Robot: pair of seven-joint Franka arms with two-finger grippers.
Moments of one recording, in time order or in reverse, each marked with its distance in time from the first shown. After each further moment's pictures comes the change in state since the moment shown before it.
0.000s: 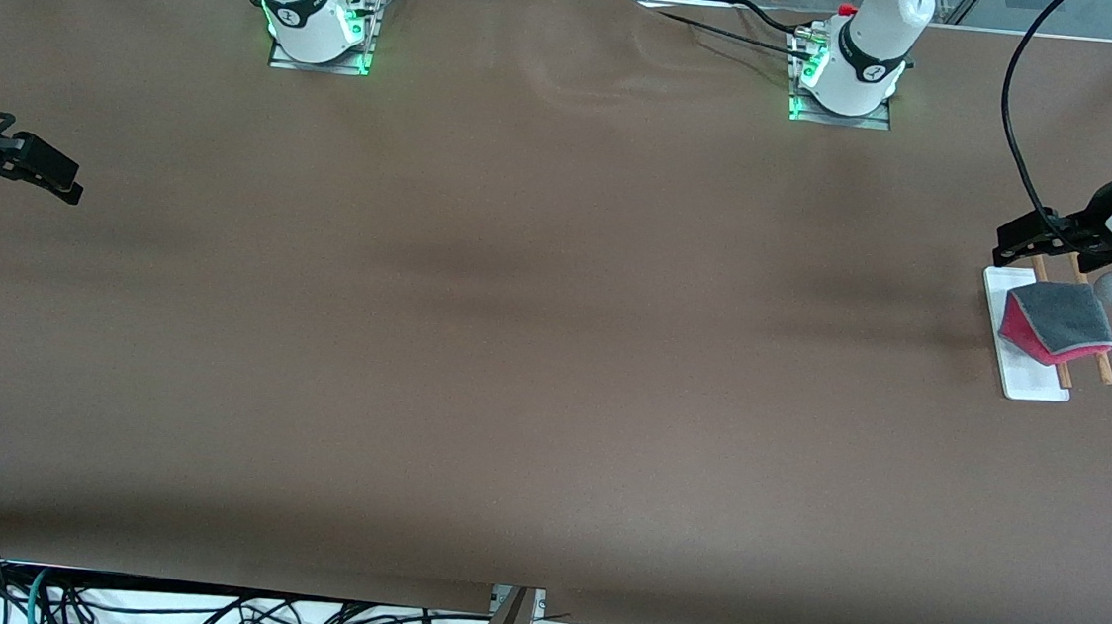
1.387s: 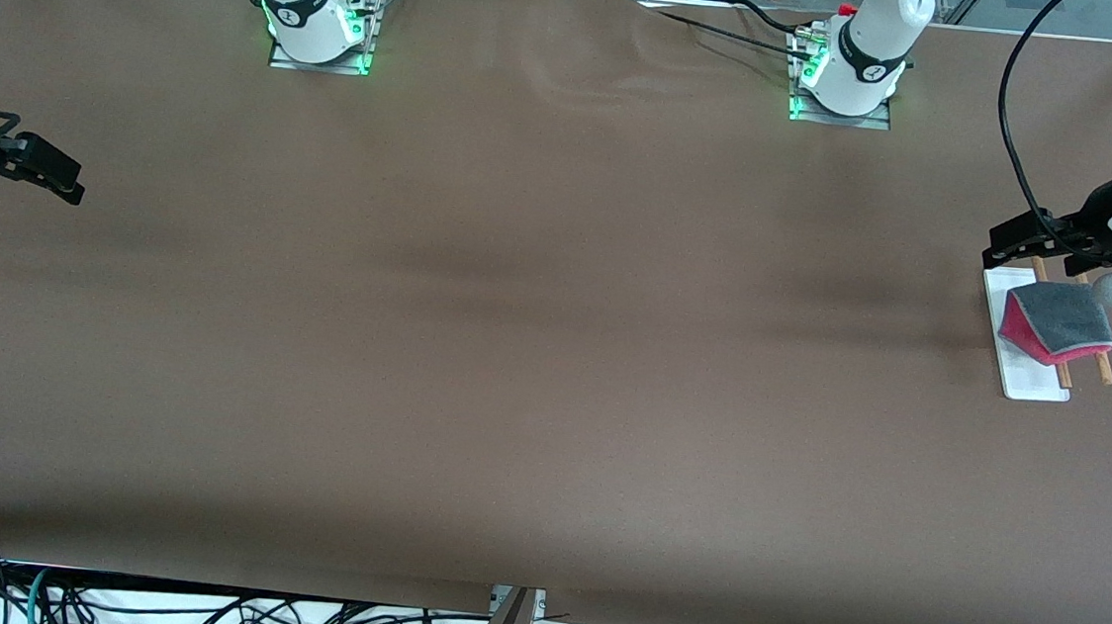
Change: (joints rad) left arm -0.002 0.011 0.004 0.020 -0.058 0.000 -0.002; right arm 0.002 0.000 0.004 0.000 -0.007 0.001 -0.001
